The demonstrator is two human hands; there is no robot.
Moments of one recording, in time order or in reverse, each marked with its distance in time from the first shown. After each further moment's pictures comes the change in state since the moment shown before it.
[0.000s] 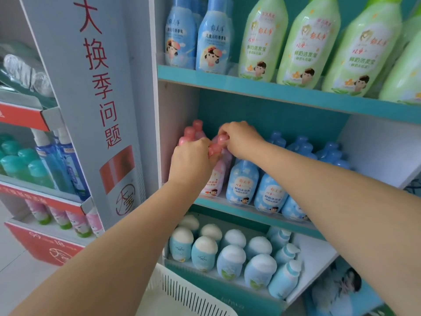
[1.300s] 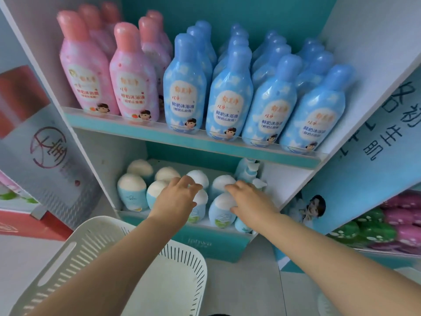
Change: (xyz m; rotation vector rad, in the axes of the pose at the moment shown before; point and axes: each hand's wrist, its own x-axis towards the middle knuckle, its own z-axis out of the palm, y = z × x) left_hand -0.156 -0.003 0.199 0.008 -0.654 0.256; right_hand -0.188 0.153 0.198 -0.148 -0.429 0.146
